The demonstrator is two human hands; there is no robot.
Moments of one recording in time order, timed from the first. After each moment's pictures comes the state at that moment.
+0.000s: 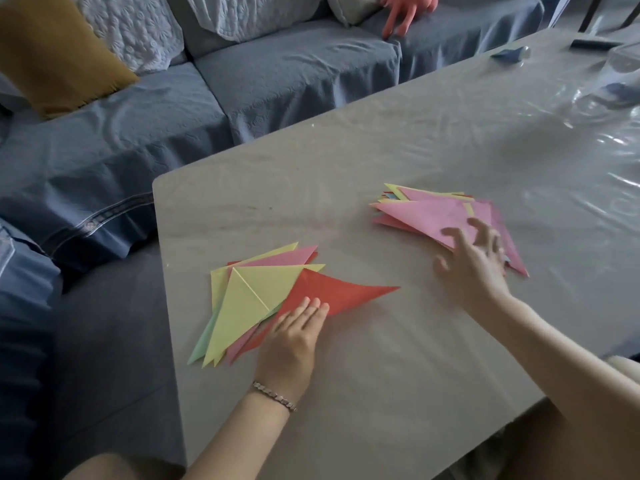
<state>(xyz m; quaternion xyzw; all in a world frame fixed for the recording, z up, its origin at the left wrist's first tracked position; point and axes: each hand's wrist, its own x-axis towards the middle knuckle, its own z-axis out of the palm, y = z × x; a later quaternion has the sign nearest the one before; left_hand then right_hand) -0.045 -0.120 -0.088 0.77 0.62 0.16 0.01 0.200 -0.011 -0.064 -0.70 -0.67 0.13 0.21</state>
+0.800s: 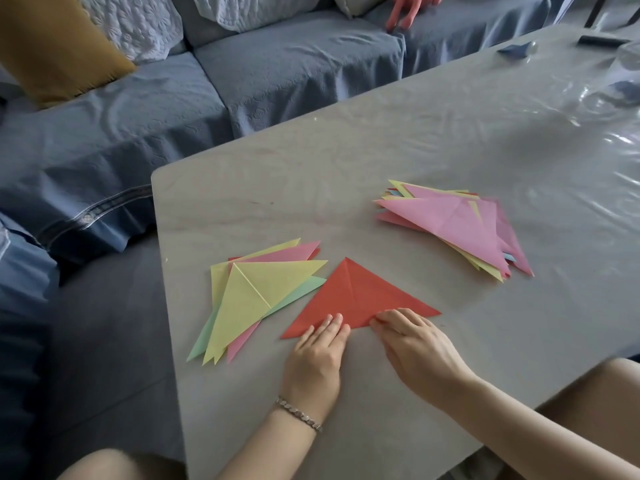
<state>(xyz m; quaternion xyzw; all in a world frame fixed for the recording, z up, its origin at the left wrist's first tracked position) -0.020 -0.133 -0.108 0.78 0.60 0.14 0.07 0.155 -0.097 -0.113 -0.44 -0.87 0.04 0.22</state>
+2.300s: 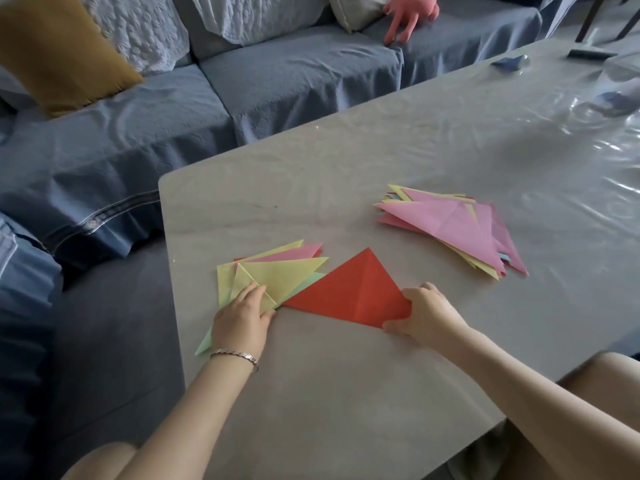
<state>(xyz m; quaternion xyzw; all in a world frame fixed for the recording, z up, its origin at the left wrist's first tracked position) -0.111 -0.105 -0.079 0.59 0.79 0.11 0.10 0.151 -0.060 -0.068 -0.65 -0.69 0.32 0.01</state>
